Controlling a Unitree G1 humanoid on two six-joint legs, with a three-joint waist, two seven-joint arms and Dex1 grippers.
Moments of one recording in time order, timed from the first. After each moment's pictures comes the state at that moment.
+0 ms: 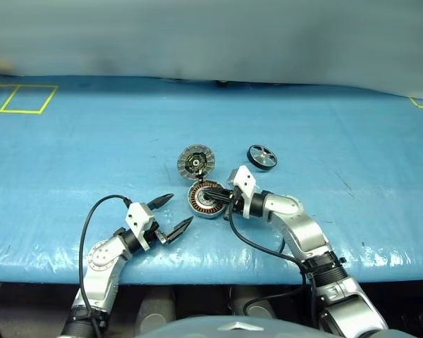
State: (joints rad) left arm 0.09 0.30 -0.07 0.14 -0.27 -0.29 -0.85; right arm -0.29 -0.28 0.26 0.08 0.20 0.24 0.83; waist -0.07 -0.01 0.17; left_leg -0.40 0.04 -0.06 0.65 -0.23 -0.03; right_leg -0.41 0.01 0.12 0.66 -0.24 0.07
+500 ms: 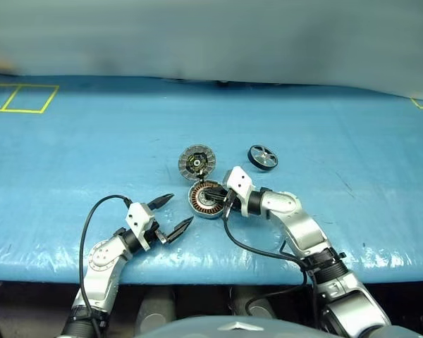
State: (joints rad) left arm 0.09 0.30 -0.07 0.14 -0.27 -0.29 -0.84; right arm -0.32 -0.33 0.32 0.05 0.10 0.23 0.82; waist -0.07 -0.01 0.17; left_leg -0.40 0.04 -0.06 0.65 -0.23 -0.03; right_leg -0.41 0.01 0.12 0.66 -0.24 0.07
